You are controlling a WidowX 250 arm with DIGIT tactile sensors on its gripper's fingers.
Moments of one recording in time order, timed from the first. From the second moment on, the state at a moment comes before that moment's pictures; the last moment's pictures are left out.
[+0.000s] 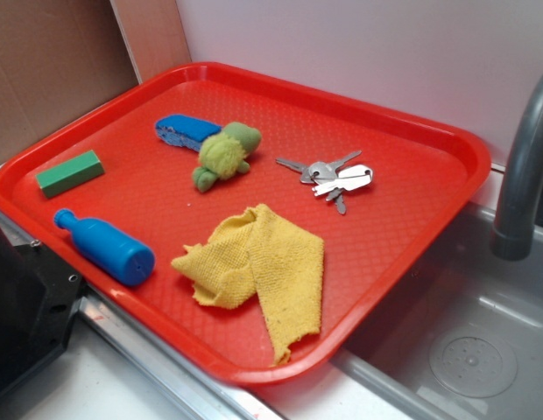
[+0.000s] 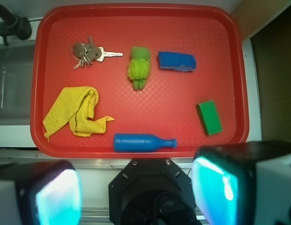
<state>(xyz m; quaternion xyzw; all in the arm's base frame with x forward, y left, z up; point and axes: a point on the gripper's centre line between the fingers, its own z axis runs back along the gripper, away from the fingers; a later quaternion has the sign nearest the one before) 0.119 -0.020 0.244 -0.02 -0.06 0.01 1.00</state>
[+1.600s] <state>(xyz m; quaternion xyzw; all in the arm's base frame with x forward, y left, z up) 0.166 0.098 0.056 0.06 -0.04 -0.08 0.99</state>
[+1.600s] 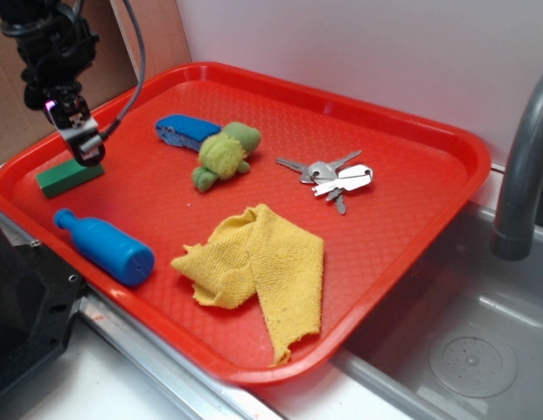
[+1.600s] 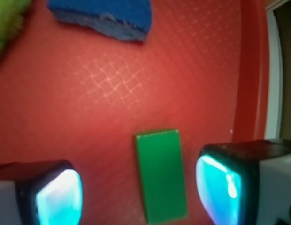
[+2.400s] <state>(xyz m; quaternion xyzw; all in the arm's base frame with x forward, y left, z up) 0.148 0.121 0.016 0.04 0.05 -0.03 1.00</state>
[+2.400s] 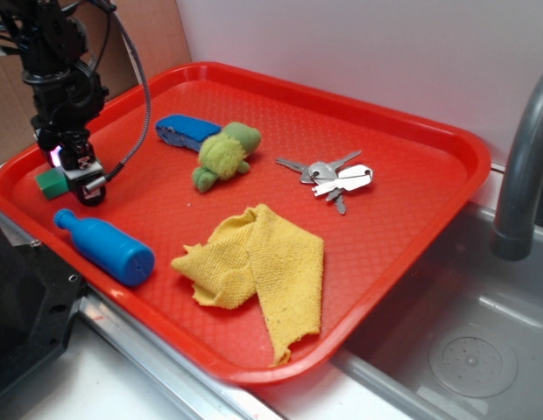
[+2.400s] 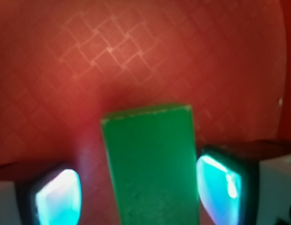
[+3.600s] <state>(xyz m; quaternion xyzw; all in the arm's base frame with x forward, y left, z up) 0.186 0.046 0.112 0.04 -0.02 -0.04 1.00</state>
